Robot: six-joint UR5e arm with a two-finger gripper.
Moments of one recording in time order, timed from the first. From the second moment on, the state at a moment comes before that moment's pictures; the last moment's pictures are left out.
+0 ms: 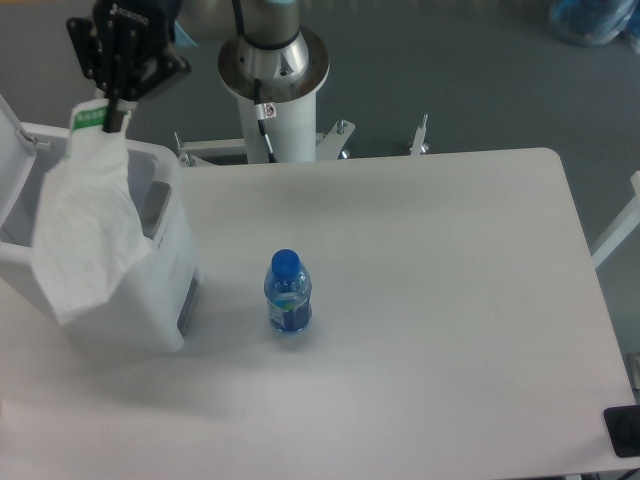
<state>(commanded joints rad) 2.24 -1.32 -1.71 -1.13 1.00 0.62</state>
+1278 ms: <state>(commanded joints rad) 2.31 -1.32 -1.78 -1.31 0.98 0.77</state>
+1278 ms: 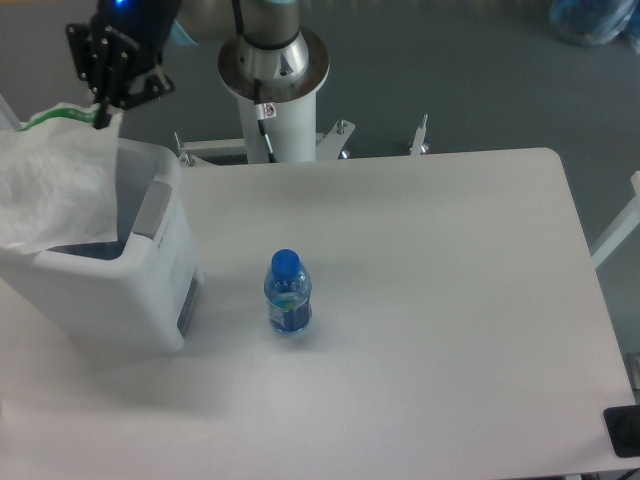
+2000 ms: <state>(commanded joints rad) 2.34 -1.31 -1.78 -1.31 0.98 0.81</state>
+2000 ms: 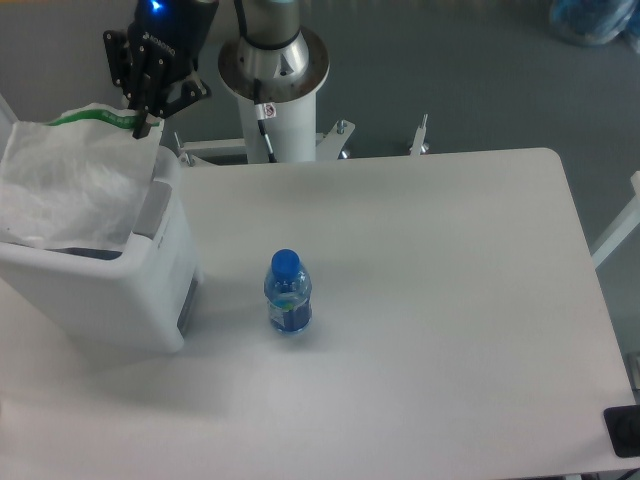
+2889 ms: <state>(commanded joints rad) 2.58 -1.37 -1.77 -1.29 0.99 0.81</state>
